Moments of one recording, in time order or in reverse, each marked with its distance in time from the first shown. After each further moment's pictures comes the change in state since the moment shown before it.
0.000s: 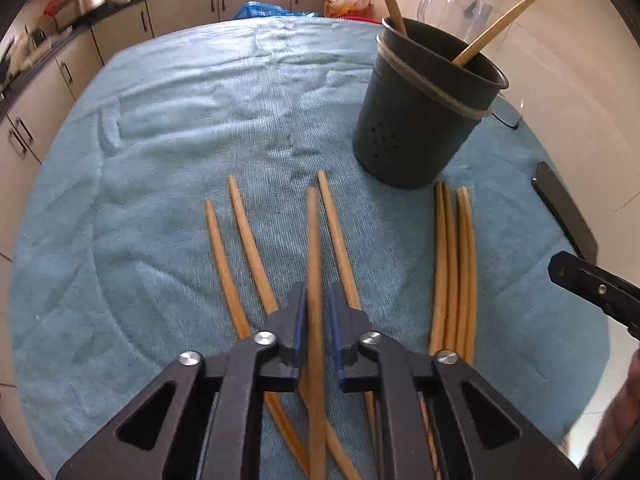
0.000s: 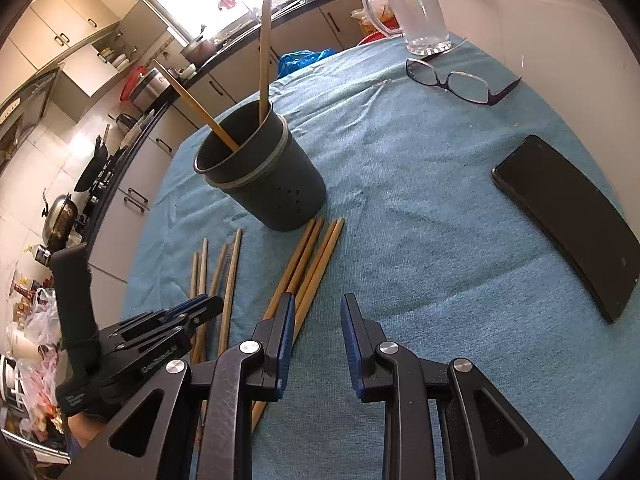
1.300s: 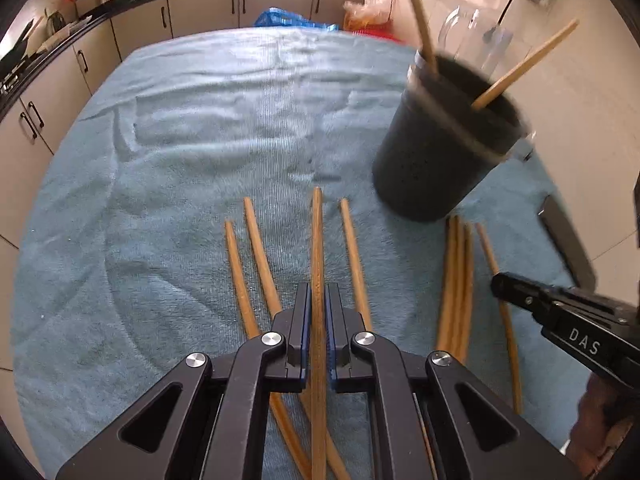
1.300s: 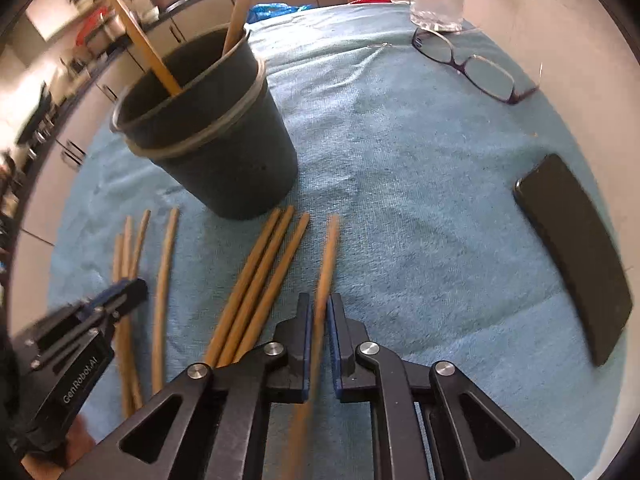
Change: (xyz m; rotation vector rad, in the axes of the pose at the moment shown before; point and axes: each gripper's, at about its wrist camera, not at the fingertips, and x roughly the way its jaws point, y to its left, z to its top) left arm -0.013 0.015 0.006 -0.086 -0.046 -0.012; right arm 0.063 0.016 0.021 -0.074 0.142 -0.219
